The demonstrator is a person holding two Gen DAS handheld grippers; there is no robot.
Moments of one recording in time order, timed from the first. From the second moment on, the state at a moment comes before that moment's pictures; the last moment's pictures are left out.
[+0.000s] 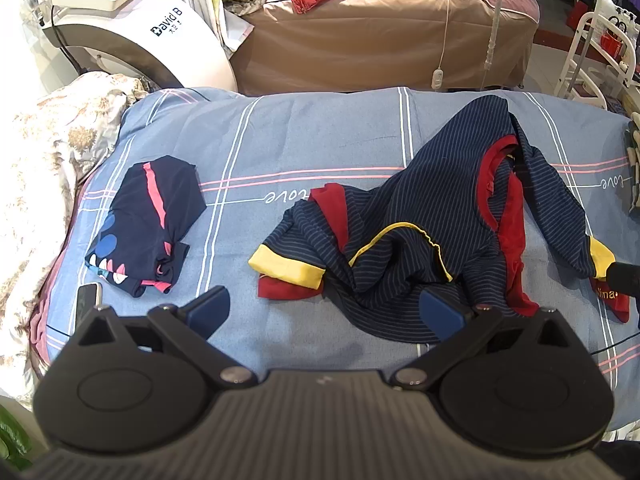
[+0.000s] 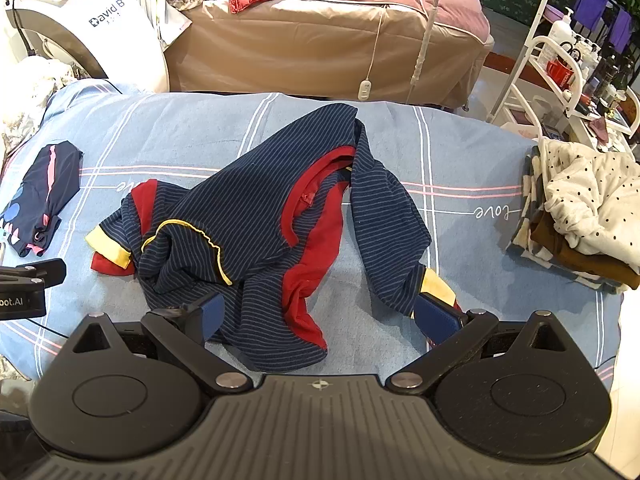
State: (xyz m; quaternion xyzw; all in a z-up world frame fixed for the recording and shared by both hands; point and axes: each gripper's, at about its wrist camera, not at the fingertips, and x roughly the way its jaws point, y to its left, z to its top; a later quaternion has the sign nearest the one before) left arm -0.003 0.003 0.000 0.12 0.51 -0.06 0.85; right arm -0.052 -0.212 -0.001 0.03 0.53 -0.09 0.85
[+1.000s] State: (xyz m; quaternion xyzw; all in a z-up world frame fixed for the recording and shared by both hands) left arm -0.012 0.003 -0.016 0.10 0.57 -0.09 0.81; right arm -0.061 -0.227 -0.009 0.06 0.50 -0.07 0.86
